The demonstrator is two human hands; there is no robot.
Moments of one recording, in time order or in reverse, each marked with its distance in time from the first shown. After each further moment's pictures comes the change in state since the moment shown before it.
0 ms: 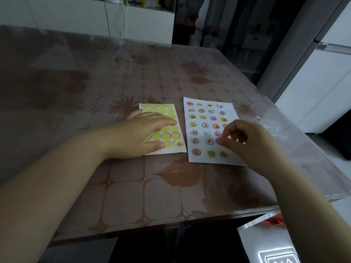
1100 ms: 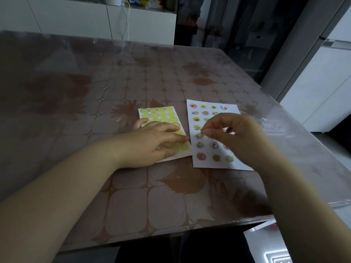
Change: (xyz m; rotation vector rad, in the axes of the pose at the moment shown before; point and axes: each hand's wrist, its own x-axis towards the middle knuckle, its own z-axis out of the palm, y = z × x) left_hand 0.010 0.007 0.013 0.071 -0.115 -0.085; right_hand 0.020 -0.026 0.012 0.189 -0.111 -0.098
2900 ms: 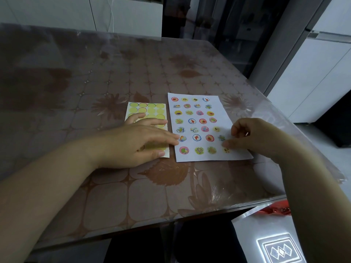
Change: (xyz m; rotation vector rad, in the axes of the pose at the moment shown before) left_hand -0.002 0.007 0.001 -0.011 0.018 0.223; right_hand -0.016 0.051 -0.052 -0.217 -0.097 0.428
